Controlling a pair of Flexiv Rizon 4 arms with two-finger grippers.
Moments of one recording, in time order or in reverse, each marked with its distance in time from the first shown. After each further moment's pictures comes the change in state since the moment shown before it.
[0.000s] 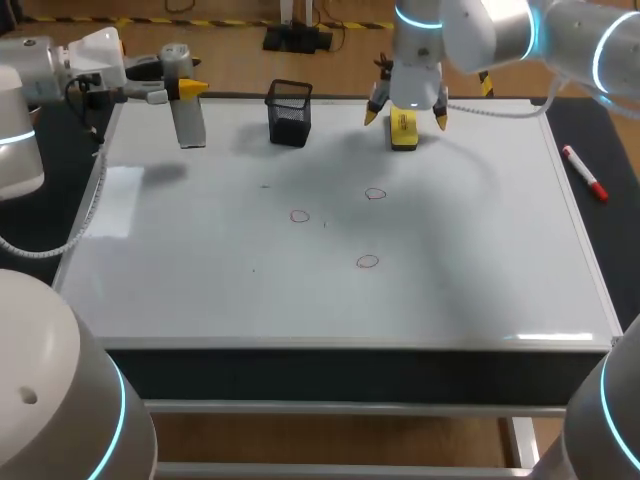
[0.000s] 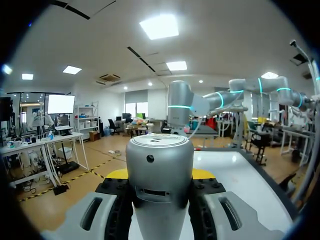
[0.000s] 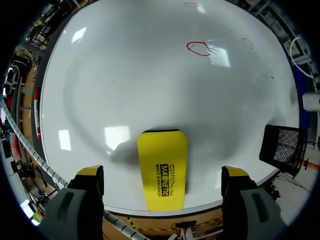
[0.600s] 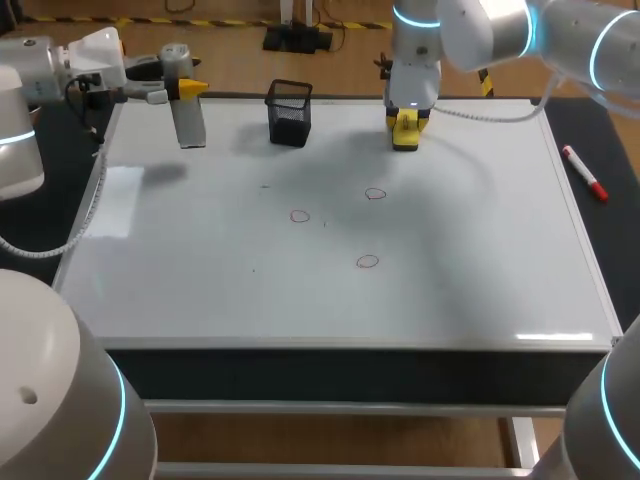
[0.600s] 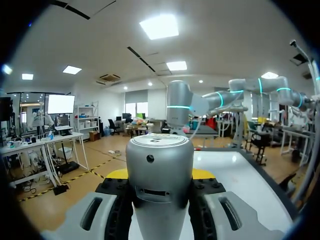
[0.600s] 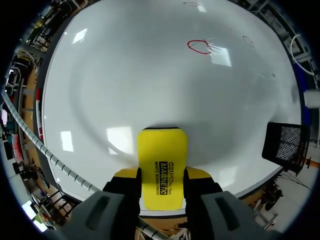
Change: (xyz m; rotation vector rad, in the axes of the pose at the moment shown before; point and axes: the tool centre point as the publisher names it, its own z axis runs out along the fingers) left arm 0.000 0.000 0.000 0.000 0.000 0.000; right arm 0.003 -0.002 0.001 -0.007 0.022 0.017
